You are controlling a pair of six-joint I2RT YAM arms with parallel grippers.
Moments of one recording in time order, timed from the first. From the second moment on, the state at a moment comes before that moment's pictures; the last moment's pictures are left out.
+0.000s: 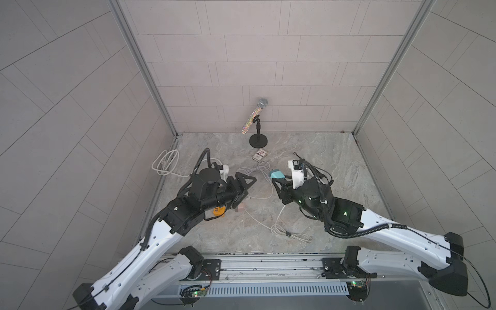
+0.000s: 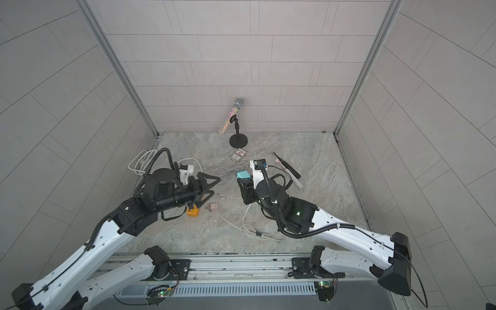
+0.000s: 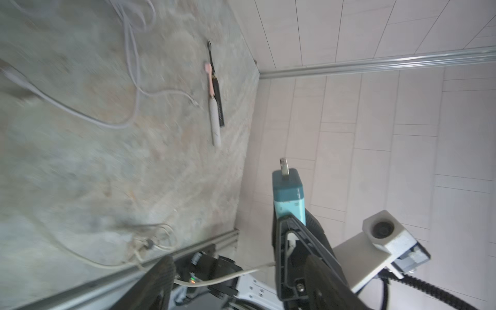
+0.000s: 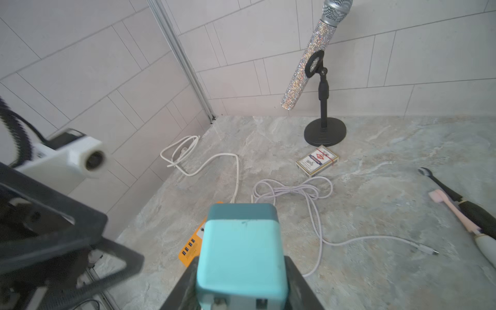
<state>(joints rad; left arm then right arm) -0.59 0.83 0.97 -0.63 0.25 -1.24 1.00 1.05 0.96 -0.27 0.38 0.51</state>
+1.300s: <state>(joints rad) -0.15 1.54 0.71 -0.17 0.19 -0.62 0.71 1.64 1.65 -1.14 -0.20 0.19</state>
